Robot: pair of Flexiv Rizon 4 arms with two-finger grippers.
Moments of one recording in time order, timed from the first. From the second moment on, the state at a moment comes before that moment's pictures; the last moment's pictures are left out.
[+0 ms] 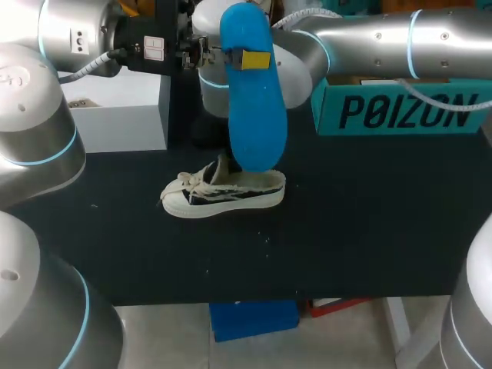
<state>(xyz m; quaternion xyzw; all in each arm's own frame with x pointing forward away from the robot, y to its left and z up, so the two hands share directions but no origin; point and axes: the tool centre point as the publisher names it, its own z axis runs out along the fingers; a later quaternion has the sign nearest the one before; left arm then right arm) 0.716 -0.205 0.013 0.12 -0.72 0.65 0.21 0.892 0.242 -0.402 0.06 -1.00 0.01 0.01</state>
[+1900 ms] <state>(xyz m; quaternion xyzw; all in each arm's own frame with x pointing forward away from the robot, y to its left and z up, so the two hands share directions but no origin) 0.716 -0.205 0.013 0.12 -0.72 0.65 0.21 0.904 0.192 -0.318 -0.41 -0.91 0.01 0.00</state>
